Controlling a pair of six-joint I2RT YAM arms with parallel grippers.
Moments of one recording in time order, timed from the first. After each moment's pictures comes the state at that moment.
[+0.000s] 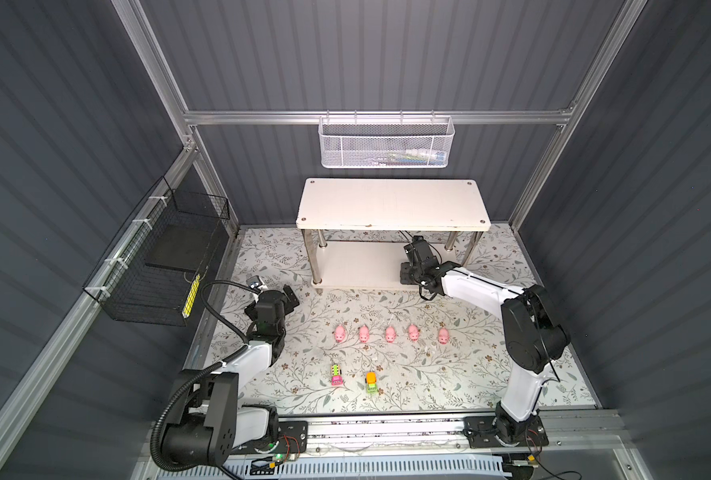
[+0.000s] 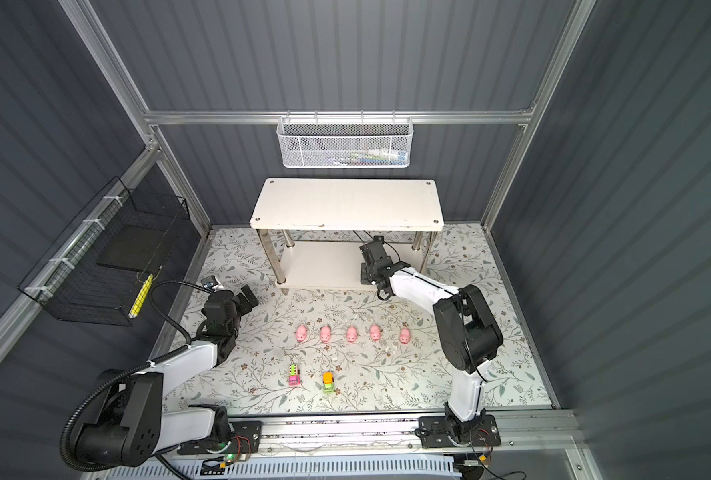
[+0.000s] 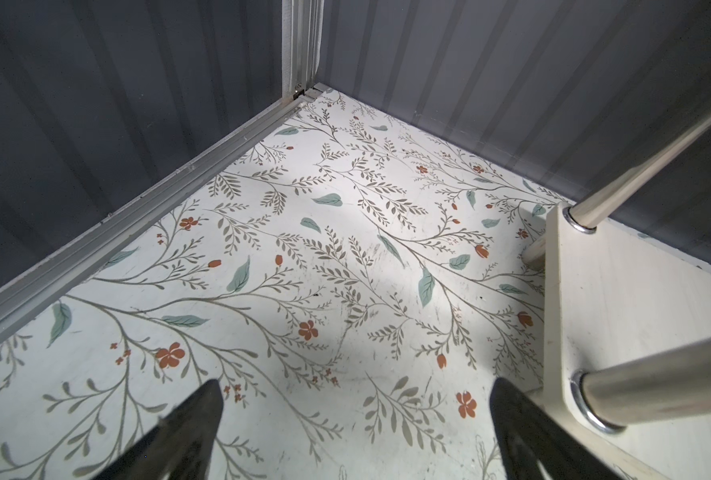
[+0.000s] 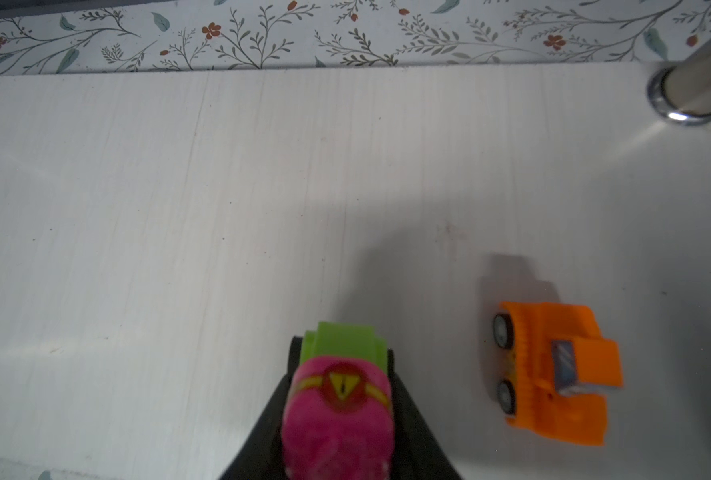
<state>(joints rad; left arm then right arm) -0.14 1.28 0.42 0.43 -0.38 -0.40 0.52 1.87 1.30 -0.29 0.25 0.42</state>
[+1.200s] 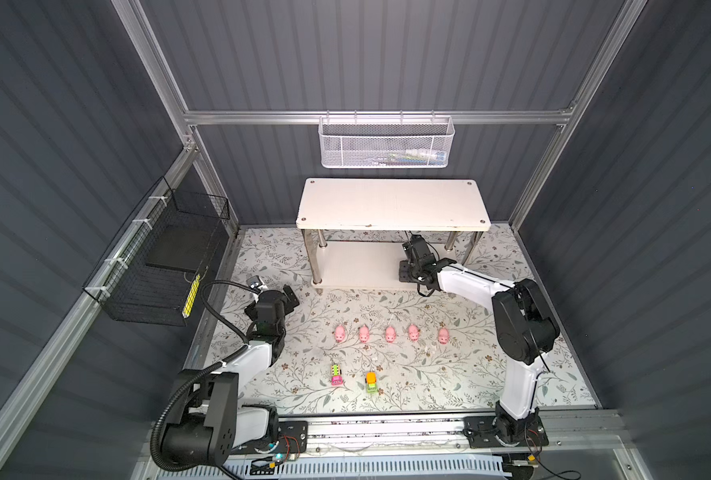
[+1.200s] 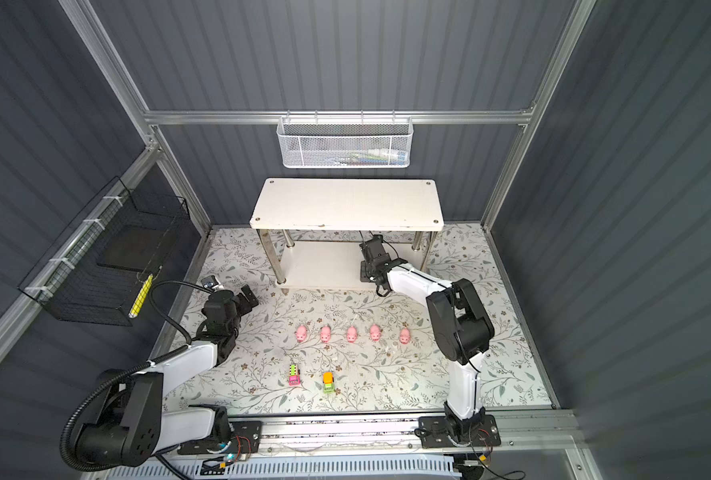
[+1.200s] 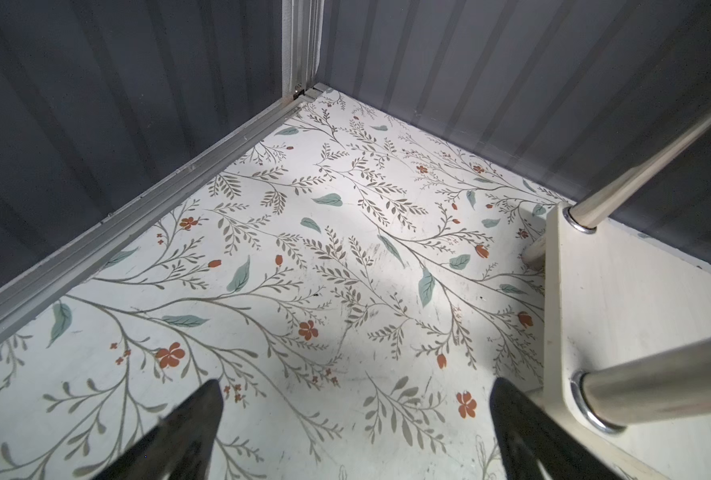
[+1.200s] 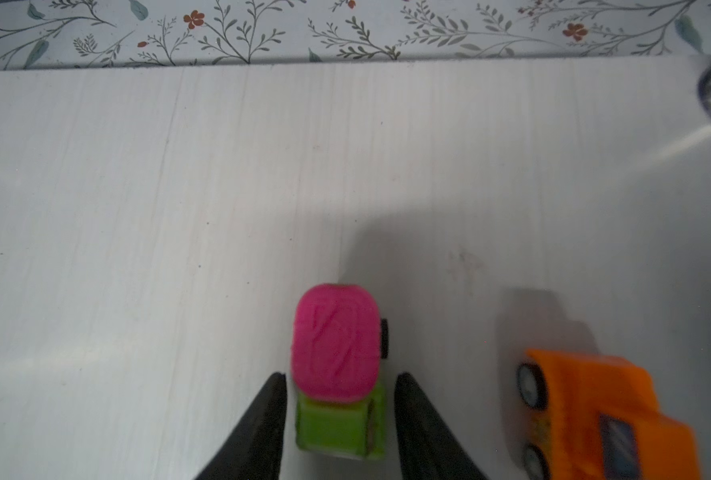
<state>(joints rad) -0.14 1.28 0.42 0.43 -0.38 -0.40 0.50 1.94 1.36 -0.29 0.23 0.42</state>
